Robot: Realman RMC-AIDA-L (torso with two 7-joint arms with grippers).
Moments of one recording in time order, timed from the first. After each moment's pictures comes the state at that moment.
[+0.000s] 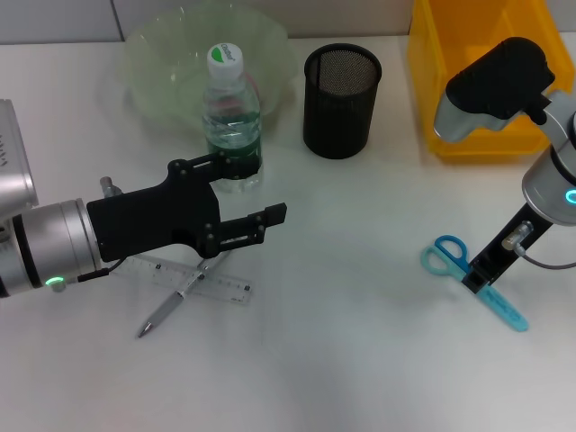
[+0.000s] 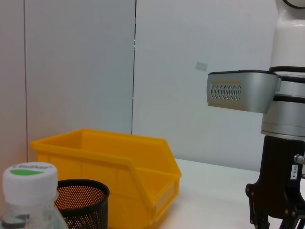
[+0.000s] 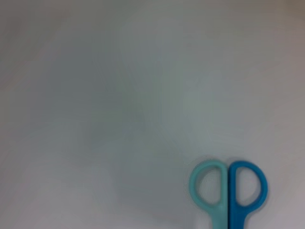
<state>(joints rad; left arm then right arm) -0.42 -2.07 1.12 0.54 1.49 1.43 -1.01 0.66 2.08 -1.51 -1.23 -2.72 -1.65 2.75</state>
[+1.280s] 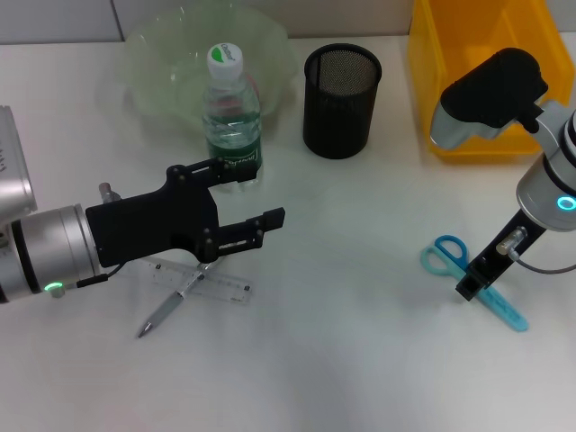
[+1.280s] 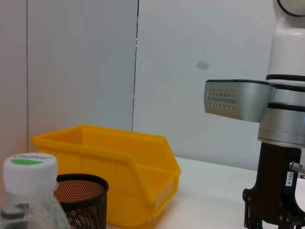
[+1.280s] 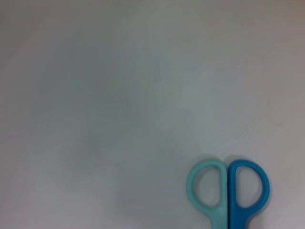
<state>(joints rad) -0.41 -2.07 1.12 0.53 1.49 1.43 -1.01 0.67 2.08 -1.52 -1.17 -2.73 -1.60 2.76</state>
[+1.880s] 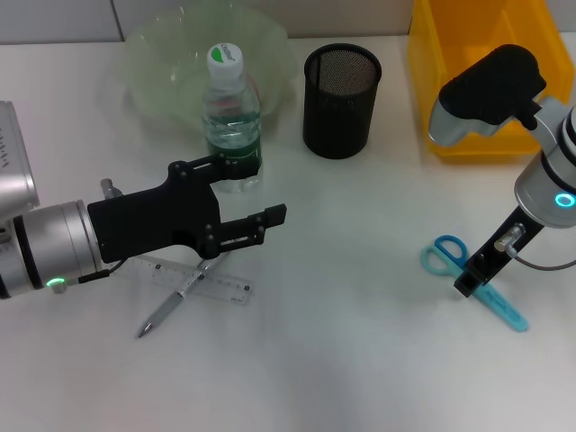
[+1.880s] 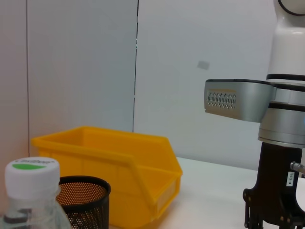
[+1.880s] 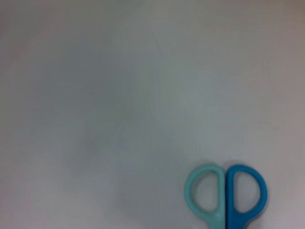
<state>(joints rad) -0.42 -2.07 1.12 0.53 1.49 1.42 -1.01 0.68 2.08 -1.52 -1.16 -2.73 -1.60 2.76</state>
